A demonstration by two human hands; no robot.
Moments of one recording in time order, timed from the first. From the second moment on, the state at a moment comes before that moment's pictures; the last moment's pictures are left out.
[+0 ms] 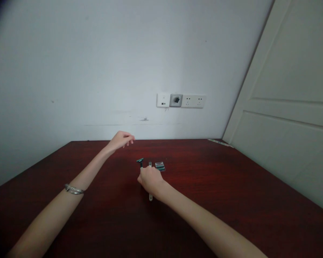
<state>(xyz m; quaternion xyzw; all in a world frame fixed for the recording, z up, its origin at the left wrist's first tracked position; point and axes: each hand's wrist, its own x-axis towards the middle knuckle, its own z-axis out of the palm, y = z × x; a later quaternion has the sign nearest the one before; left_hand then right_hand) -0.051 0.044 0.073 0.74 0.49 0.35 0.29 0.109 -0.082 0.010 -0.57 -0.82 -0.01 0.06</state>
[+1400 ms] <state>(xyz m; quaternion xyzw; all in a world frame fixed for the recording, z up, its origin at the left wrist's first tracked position) 0.023 -0.043 -0.003 0.81 0.57 0.06 0.14 0.372 -0.055 -0.018 -0.73 -0.67 0.09 0.05</state>
